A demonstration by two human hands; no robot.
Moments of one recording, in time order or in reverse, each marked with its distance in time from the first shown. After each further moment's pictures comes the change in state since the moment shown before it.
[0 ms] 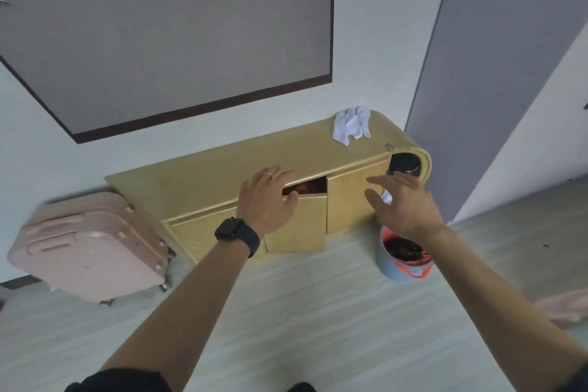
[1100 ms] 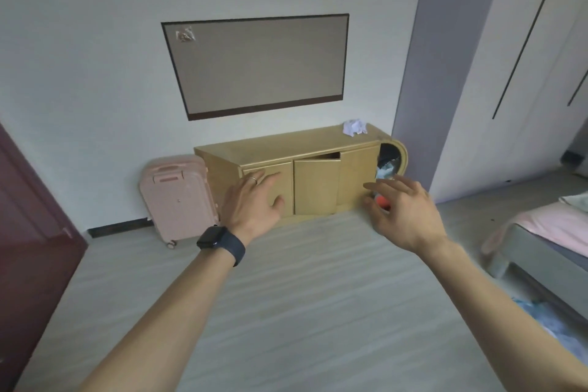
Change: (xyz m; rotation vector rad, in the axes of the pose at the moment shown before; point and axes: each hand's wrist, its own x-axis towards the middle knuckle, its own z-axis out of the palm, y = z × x) left_hand -0.753 -0.042 -0.167 -0.002 0.233 0.006; right_hand -0.669 -0.330 -0.163 -0.129 0.174 -0.126
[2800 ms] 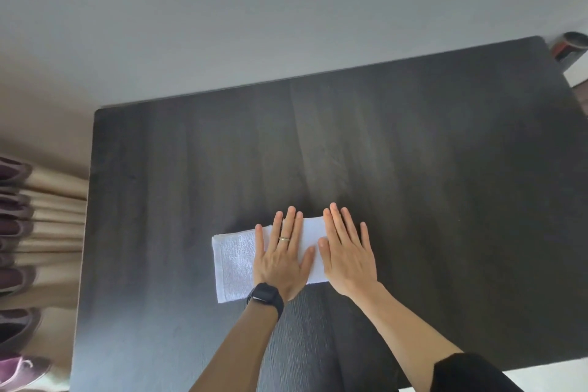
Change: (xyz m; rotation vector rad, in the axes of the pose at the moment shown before) left_hand -1.060 -0.365 0.009 0.086 -0.040 -1.799; right_hand -0.815 -0.776 0.283 0.107 -1.059 -1.607
